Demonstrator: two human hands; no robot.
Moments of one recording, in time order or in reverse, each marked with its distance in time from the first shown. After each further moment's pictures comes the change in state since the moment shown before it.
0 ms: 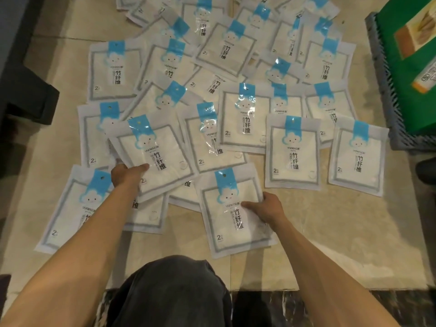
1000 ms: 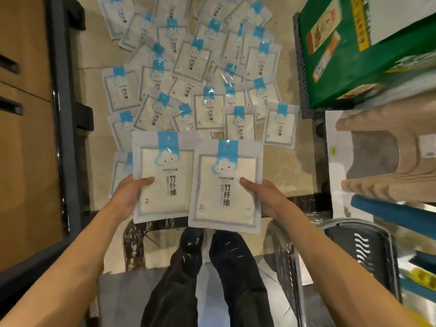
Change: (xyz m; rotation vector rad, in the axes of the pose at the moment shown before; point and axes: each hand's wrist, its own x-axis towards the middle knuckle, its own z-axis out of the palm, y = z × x) left_hand -0.368 0.168 -0.213 0.071 -0.572 -0.157; right_hand -0.391 -0.130 -0.241 0.726 -0.341 0.269
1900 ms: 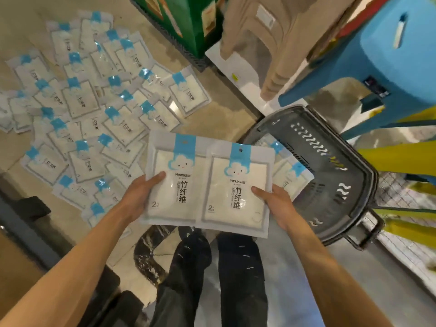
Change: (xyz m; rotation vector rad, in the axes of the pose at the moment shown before) left_hand -0.120 -0.057 0.210 0.627 -0.419 0.057; right_hand -0.175 0.239 -0.152 0.629 0.445 -0.240
